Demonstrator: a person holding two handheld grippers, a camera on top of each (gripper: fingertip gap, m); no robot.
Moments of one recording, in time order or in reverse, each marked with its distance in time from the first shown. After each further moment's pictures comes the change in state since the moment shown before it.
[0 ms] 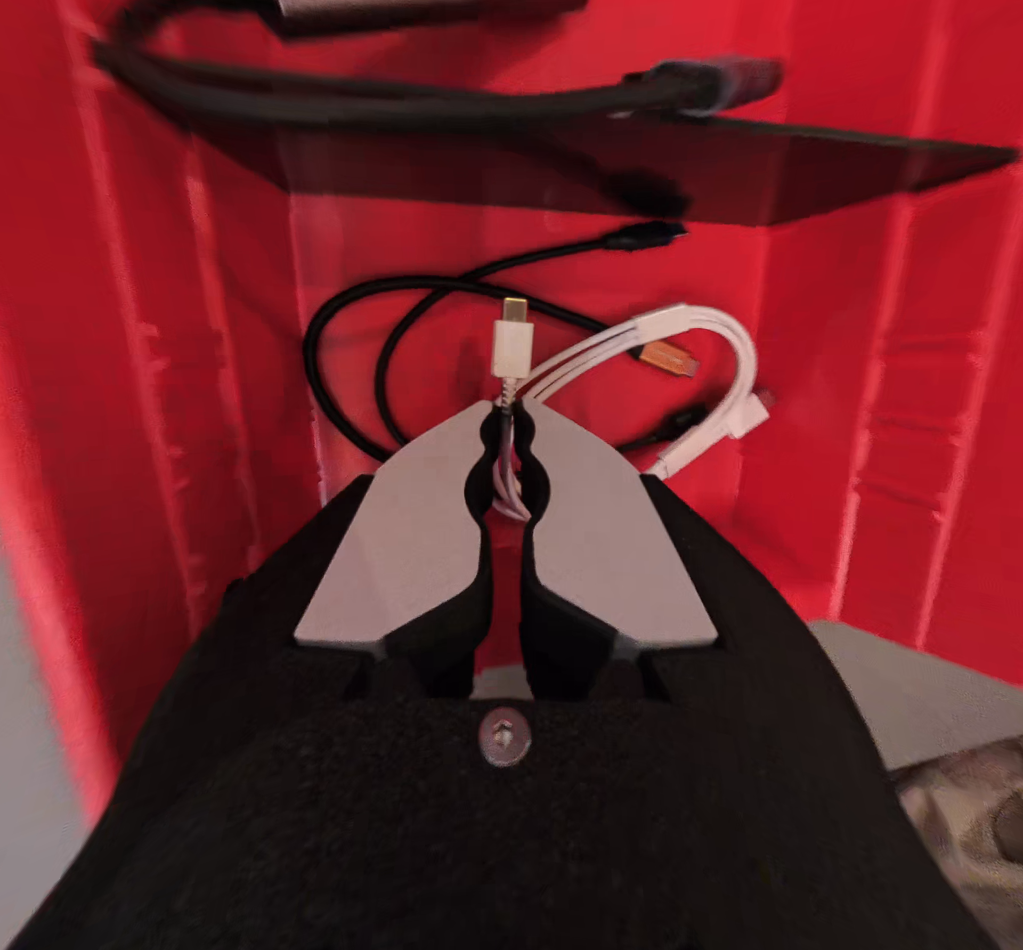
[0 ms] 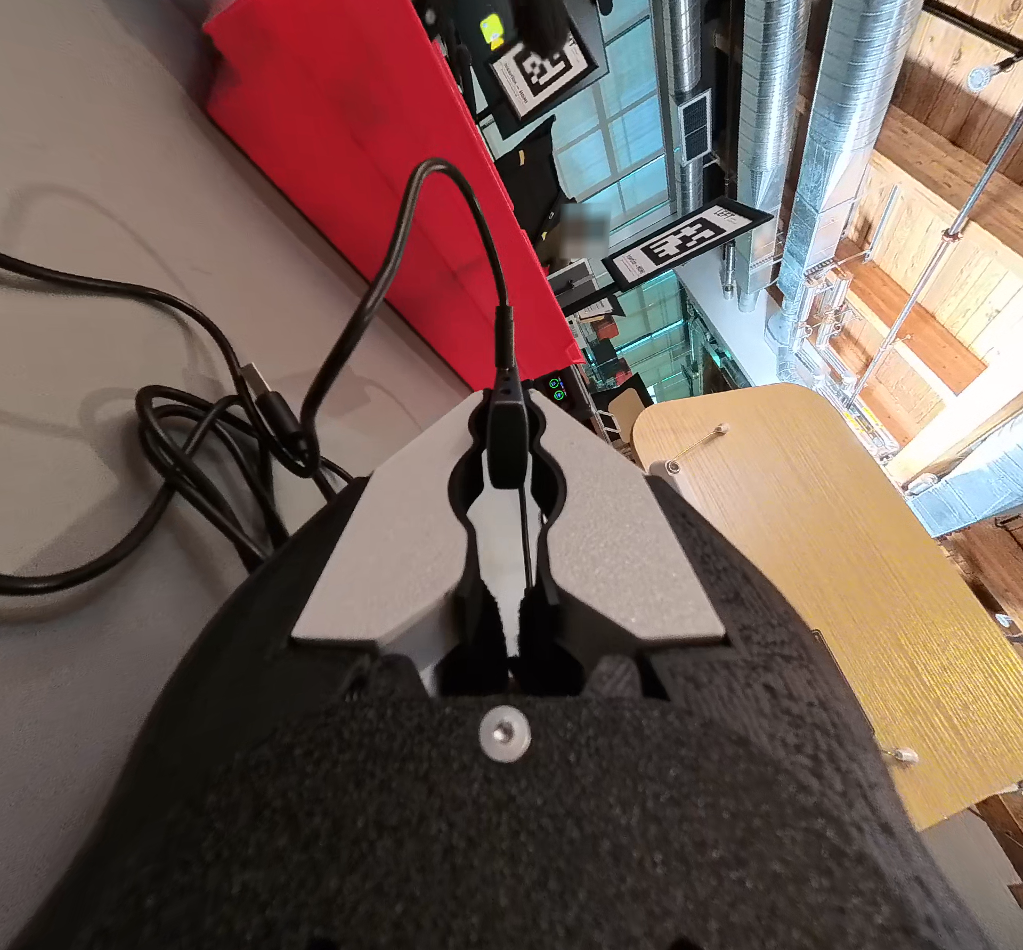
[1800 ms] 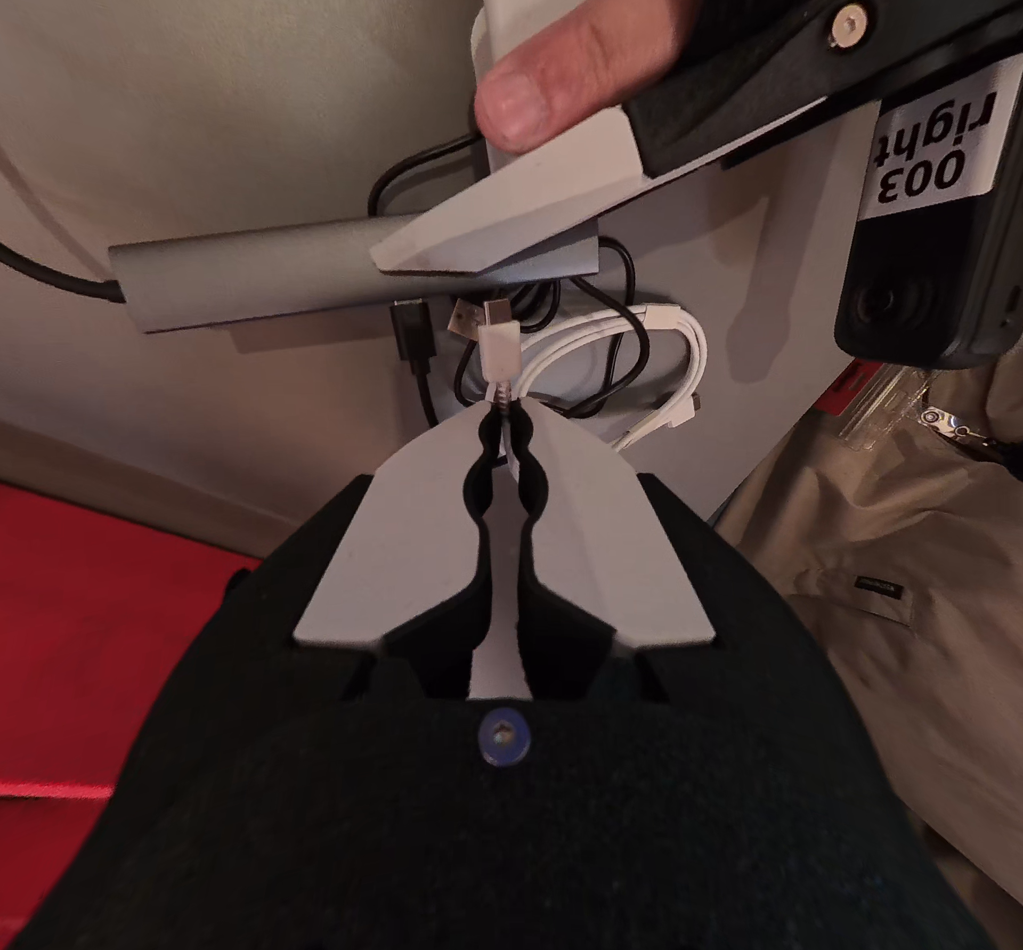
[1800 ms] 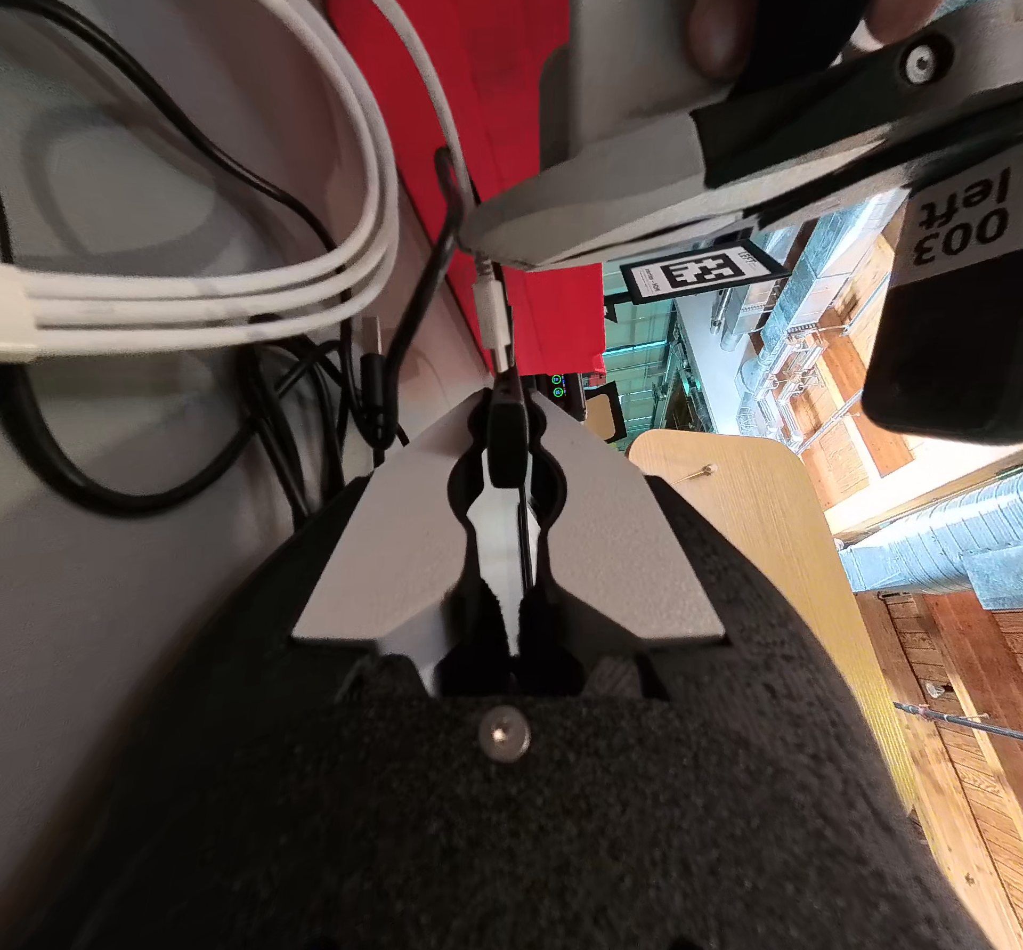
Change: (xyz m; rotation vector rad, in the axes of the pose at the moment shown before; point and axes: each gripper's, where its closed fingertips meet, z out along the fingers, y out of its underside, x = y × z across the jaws) left arm 0.248 0.062 0.001 -0.452 0.264 0.855; right arm -0.027 0.010 0.000 -0.055 -0.059 -0.268
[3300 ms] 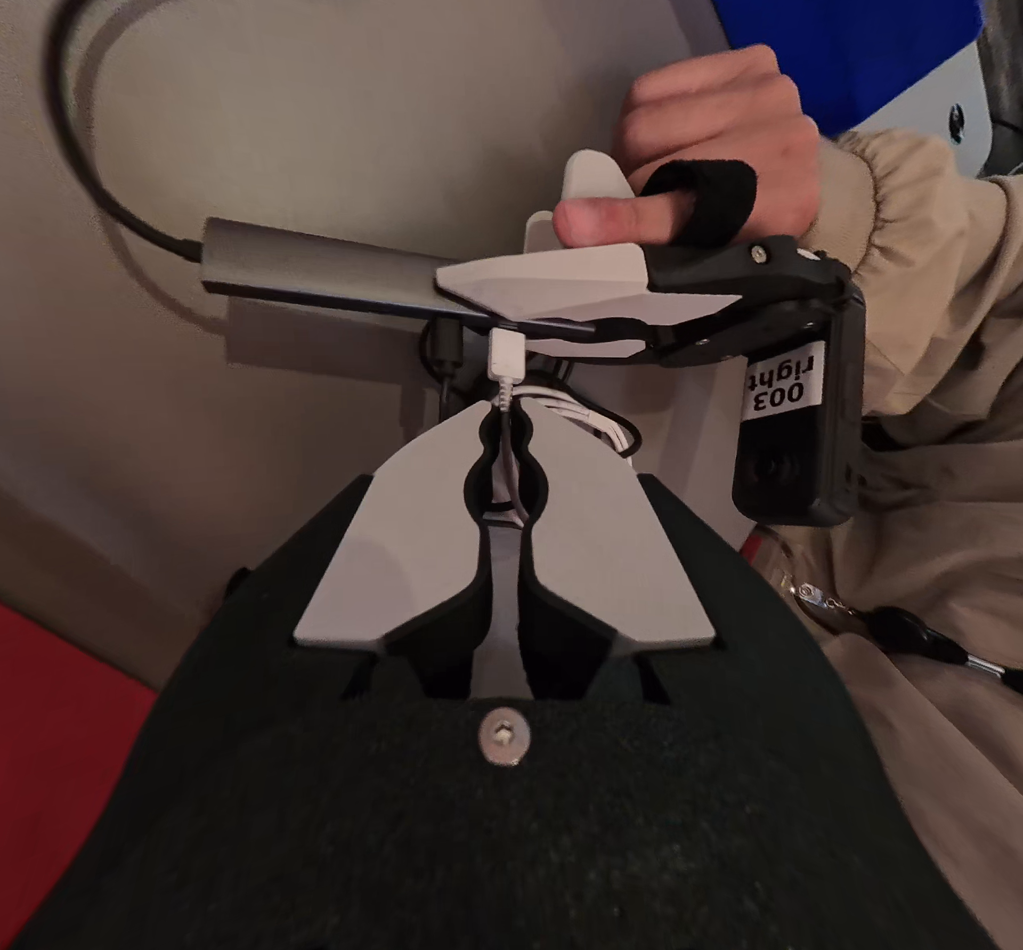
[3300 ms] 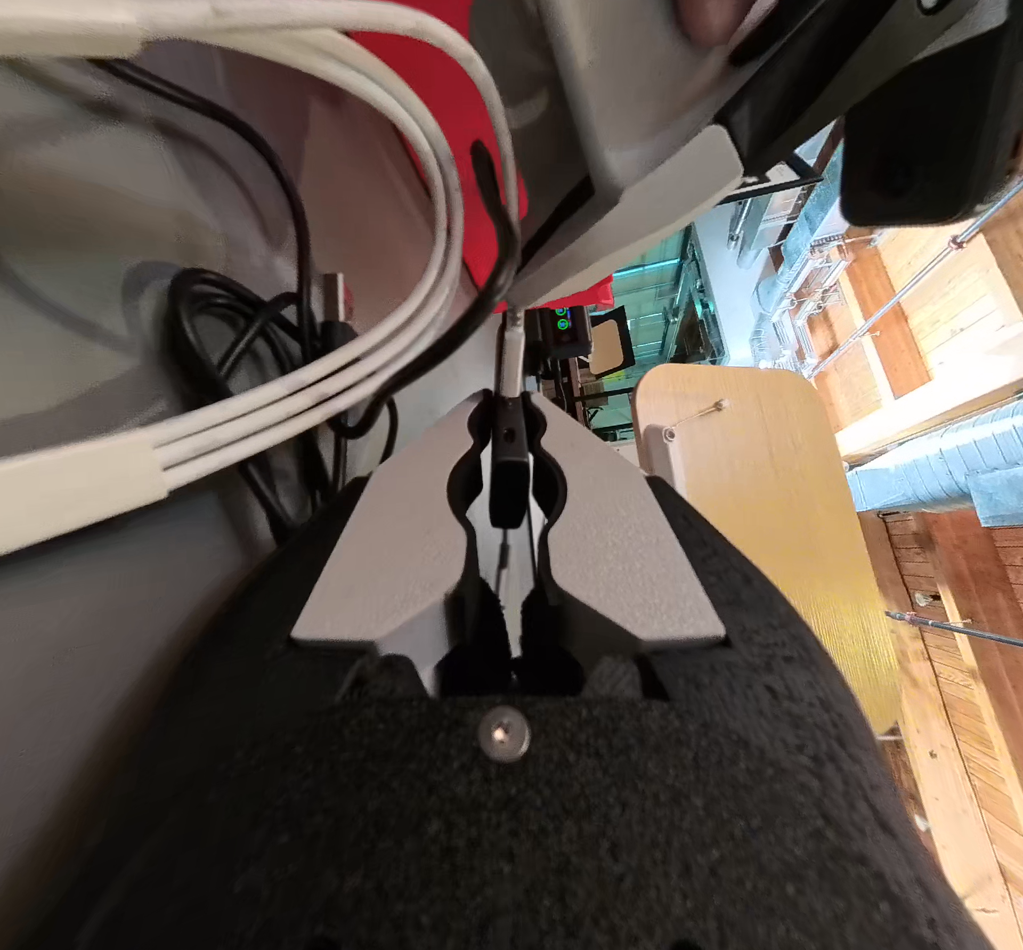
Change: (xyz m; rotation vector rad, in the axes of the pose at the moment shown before) left arm -0.016 -0.034 -0.009 0.472 0.167 -0.240; right arm 0.001 0.021 0.007 -0.162 0.000 0.030
